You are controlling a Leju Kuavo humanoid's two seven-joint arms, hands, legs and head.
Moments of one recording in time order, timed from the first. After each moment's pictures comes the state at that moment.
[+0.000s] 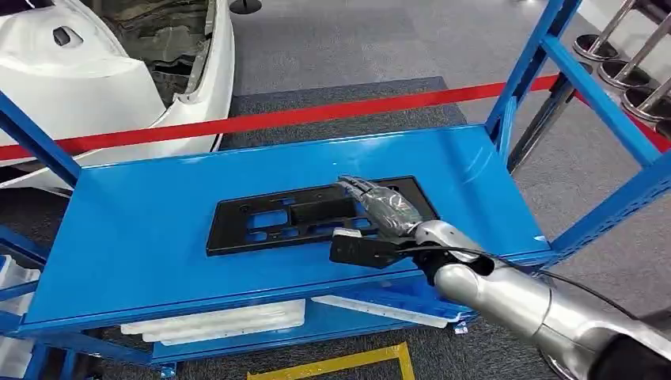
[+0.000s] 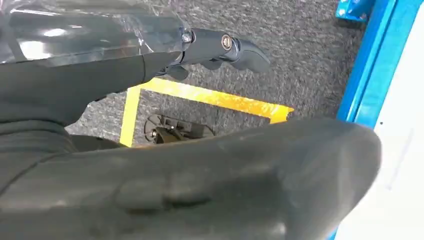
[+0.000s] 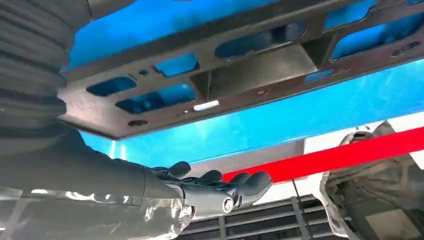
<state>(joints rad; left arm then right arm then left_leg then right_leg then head) -0.13 0.01 -1.28 -0.42 1.27 0.51 -0.55 -0.56 -0.55 0.75 -1.71 0.17 -0.12 0.12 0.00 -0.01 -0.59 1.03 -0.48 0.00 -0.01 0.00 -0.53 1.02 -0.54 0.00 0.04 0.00</state>
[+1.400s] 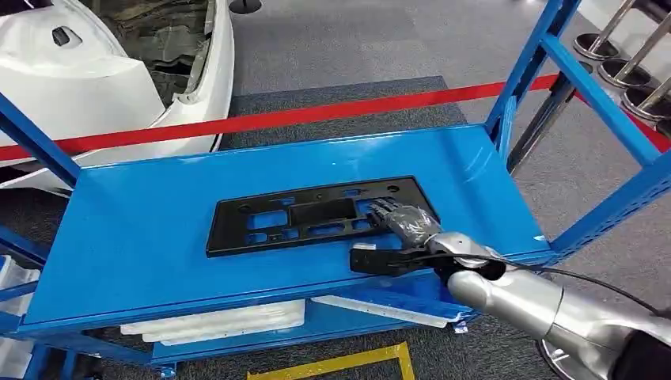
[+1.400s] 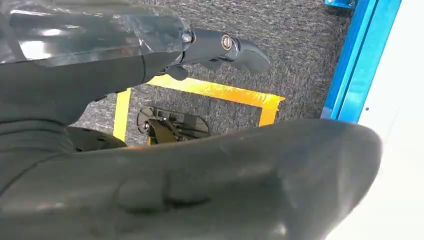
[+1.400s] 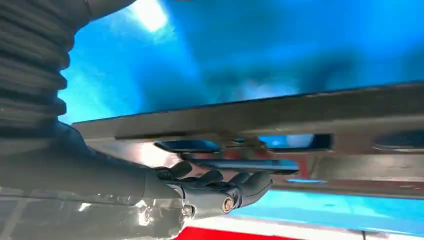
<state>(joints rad) -0.15 0.01 -1.29 -0.40 1.26 0.47 -0.54 -0.56 -0.65 0.85 -1.61 0.24 -0.07 0.26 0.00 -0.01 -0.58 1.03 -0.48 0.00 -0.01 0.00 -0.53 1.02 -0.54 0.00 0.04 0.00</state>
